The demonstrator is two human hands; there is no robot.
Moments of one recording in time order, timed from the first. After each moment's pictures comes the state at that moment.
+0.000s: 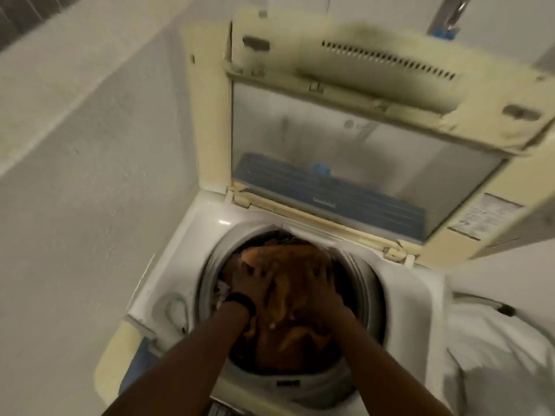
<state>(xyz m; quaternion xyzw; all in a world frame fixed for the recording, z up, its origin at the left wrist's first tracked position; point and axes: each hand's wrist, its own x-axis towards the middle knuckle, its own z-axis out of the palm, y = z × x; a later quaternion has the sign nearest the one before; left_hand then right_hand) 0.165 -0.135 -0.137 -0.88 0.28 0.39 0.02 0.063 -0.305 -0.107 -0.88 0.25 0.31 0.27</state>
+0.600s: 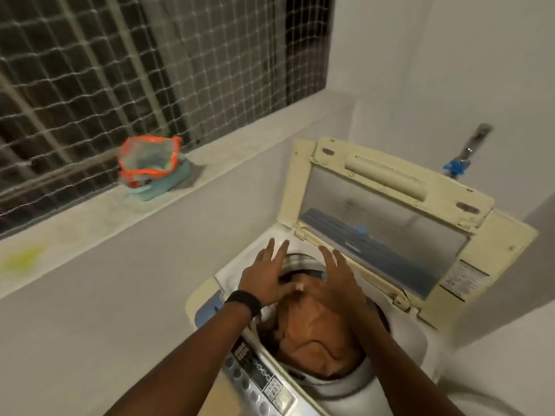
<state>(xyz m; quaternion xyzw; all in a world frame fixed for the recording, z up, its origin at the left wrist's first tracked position) 0.080 -0.089 0.072 -0.97 0.12 0.10 -0.19 0.052 -0.288 0.076 -0.93 0.01 0.09 0.35</state>
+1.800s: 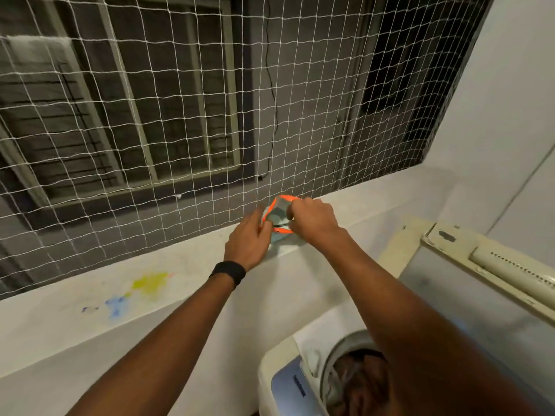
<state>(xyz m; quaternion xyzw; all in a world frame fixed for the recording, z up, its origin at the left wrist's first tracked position) 0.159 0.158 0.222 -0.91 -0.08 -0.18 -0.36 0.217 0.014 0.288 -0.97 -0.23 -0.08 0.03</state>
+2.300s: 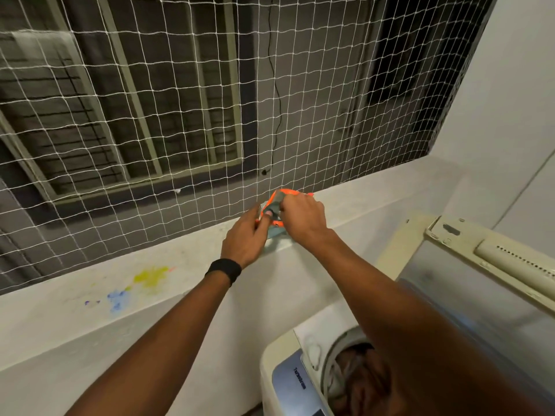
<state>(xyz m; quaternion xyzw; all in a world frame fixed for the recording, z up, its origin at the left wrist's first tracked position) 0.151 0.156 0.224 -0.90 -0.10 -0.15 -0.40 0.210 0.030 0.279 -0.96 -0.22 -0.11 0.09</state>
